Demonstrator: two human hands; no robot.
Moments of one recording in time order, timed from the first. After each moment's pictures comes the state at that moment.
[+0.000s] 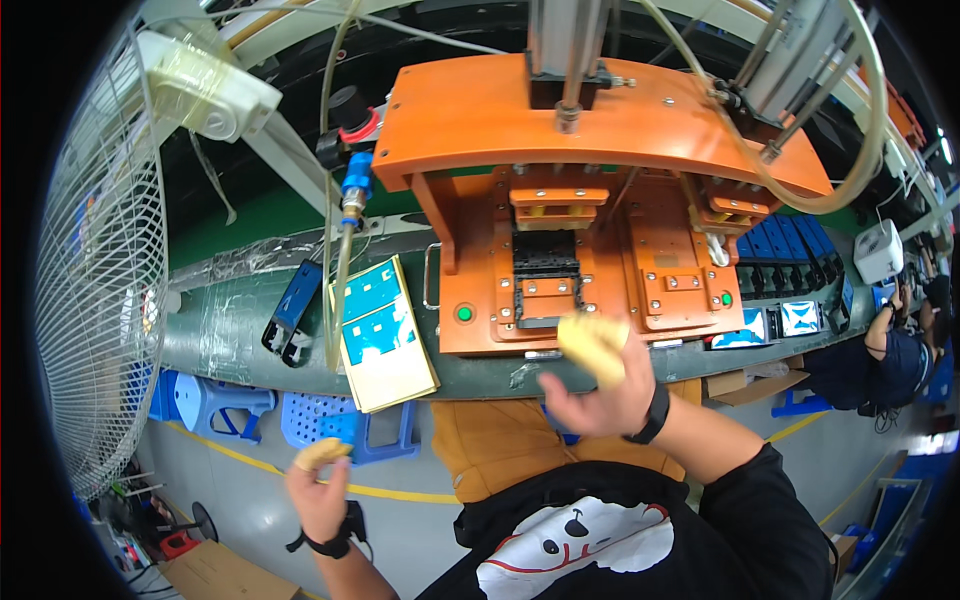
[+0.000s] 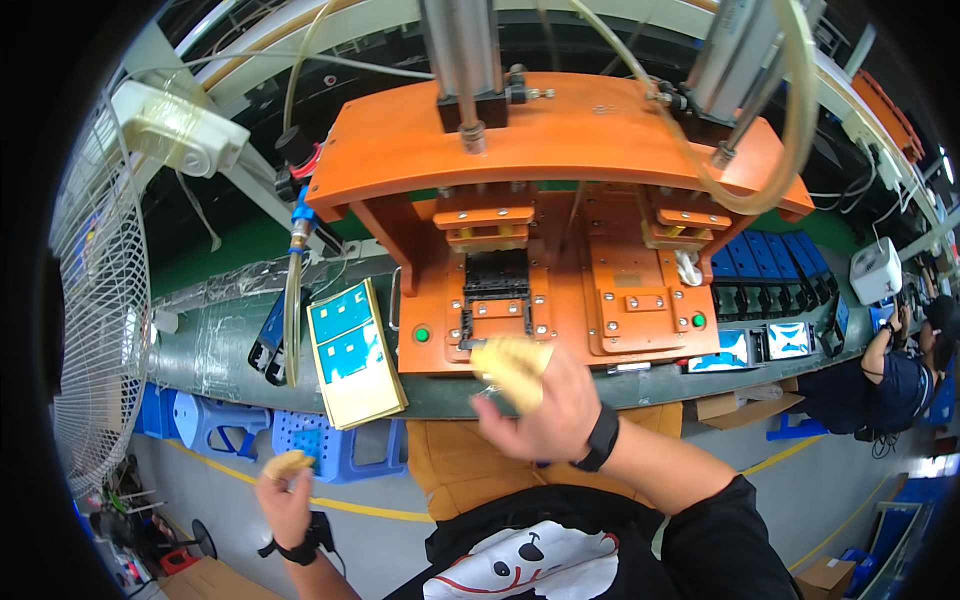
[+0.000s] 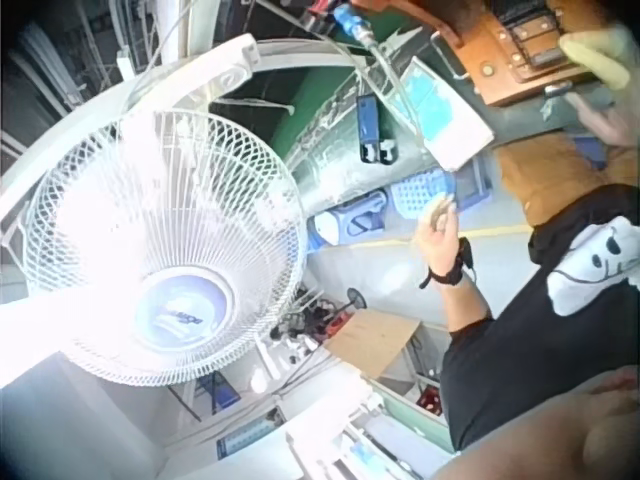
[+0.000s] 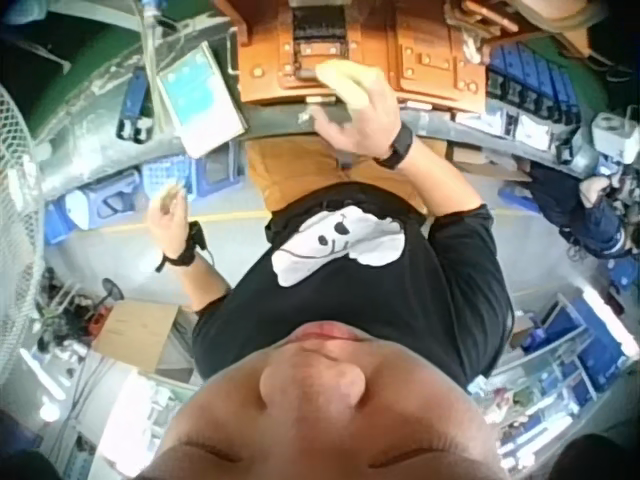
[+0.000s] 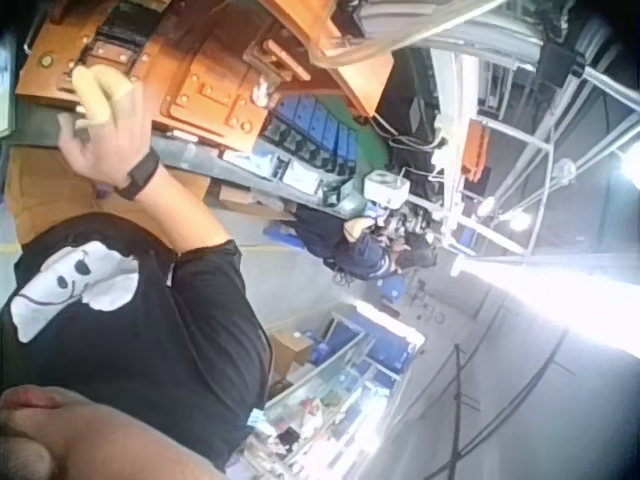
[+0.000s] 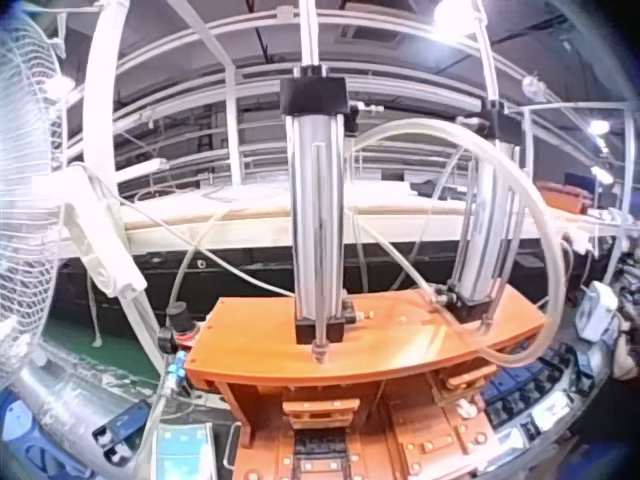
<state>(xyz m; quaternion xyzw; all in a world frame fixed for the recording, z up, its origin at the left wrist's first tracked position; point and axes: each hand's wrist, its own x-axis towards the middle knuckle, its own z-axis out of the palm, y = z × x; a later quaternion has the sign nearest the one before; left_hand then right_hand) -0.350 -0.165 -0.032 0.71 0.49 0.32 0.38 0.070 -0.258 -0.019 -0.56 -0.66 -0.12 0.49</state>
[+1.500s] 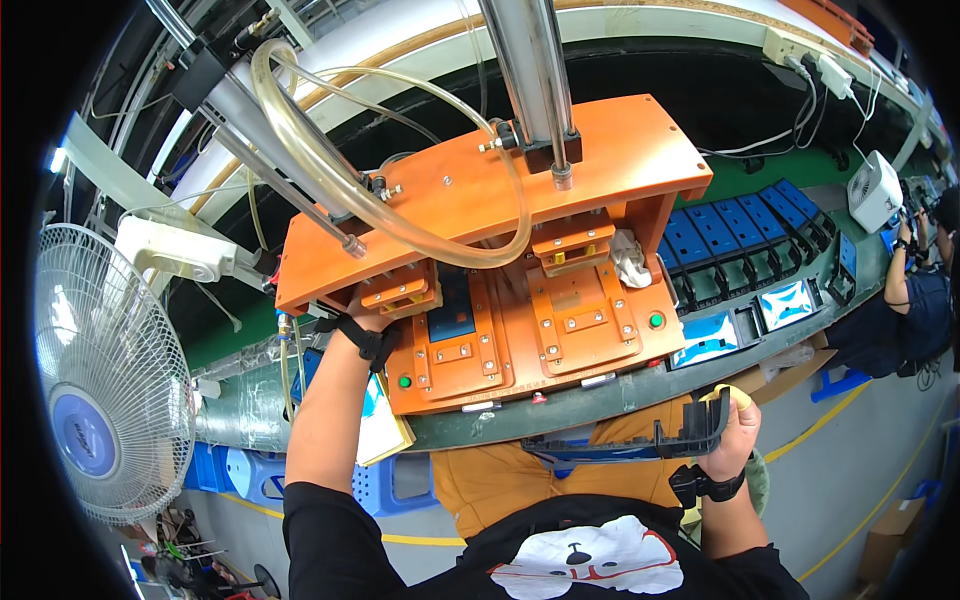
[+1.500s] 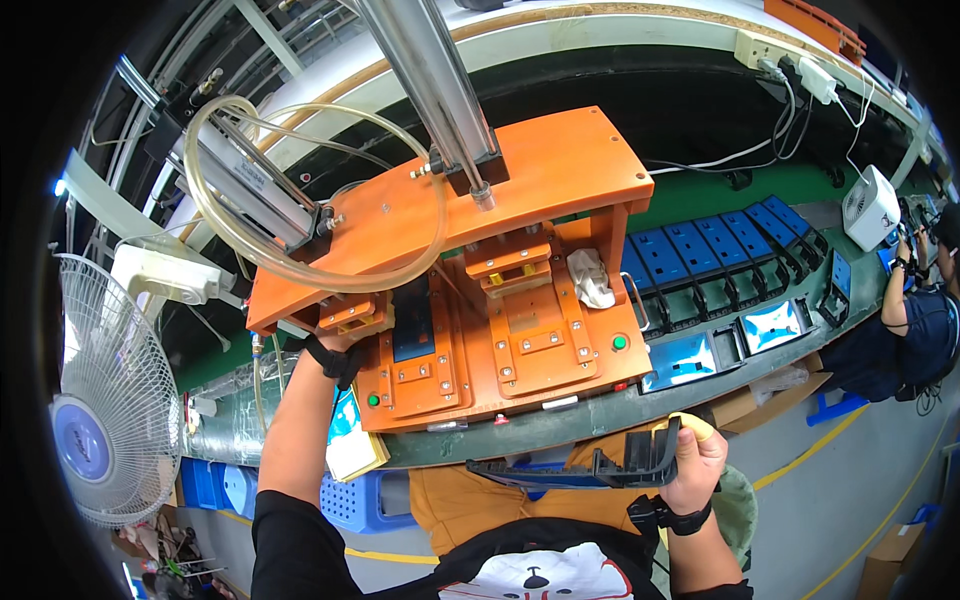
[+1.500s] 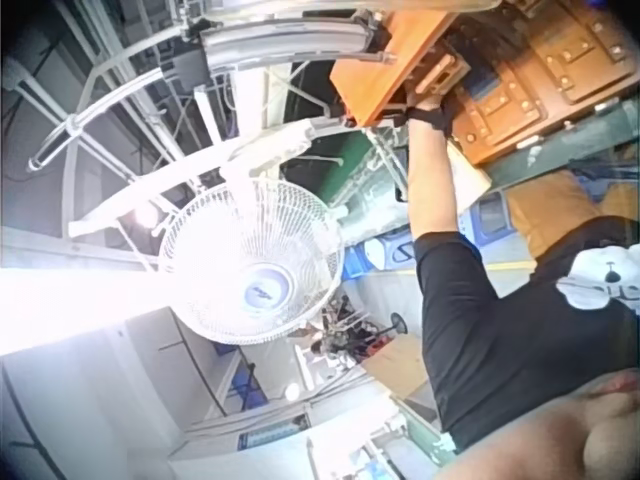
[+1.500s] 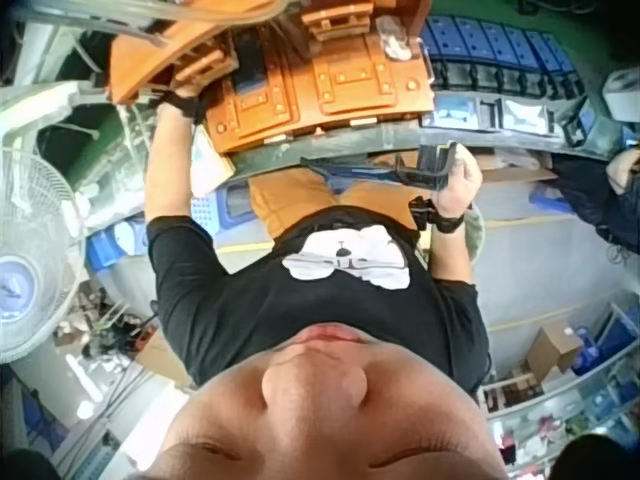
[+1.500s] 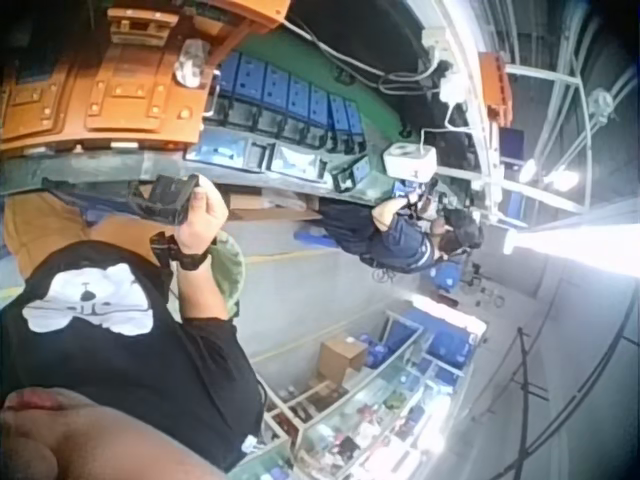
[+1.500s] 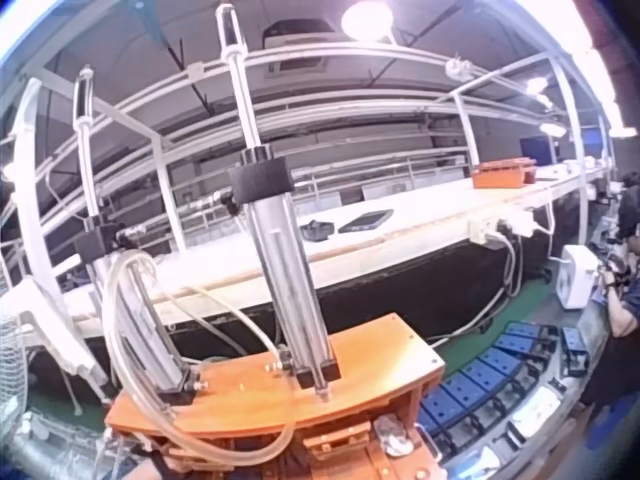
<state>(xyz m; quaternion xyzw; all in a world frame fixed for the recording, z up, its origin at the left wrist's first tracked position) 0.028 0.036 -0.016 0.92 0.07 0.18 -0.33 0.196 -0.489 -0.082 -0.45 -0.17 0.18 0.86</state>
